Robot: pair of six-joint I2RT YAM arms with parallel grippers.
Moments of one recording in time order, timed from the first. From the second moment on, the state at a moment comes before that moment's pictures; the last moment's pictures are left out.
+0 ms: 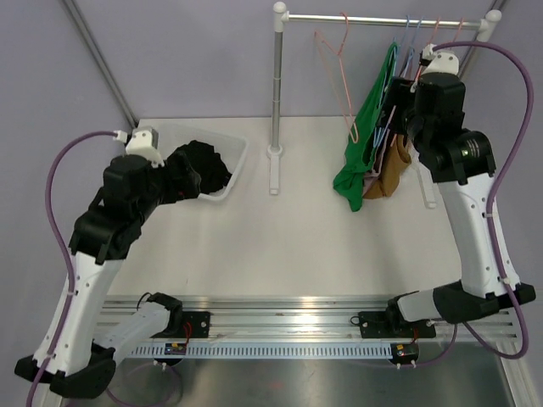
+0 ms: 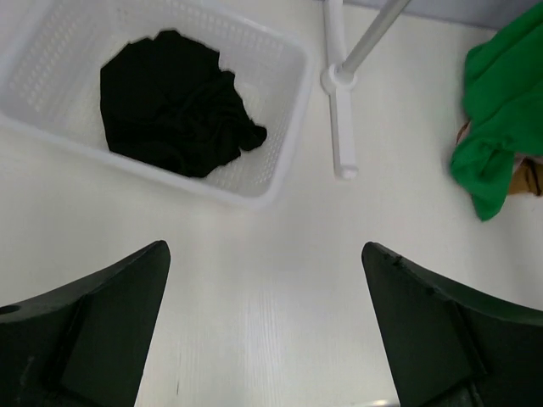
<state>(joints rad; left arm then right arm) -0.33 1.00 1.44 -0.90 -0.17 -0.35 0.31 1.34 1.90 -0.89 0.34 0.25</state>
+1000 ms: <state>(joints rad) -0.36 0.76 0.94 -0.78 -0.11 -0.31 0.19 1.97 2.45 -0.93 0.40 0.14</state>
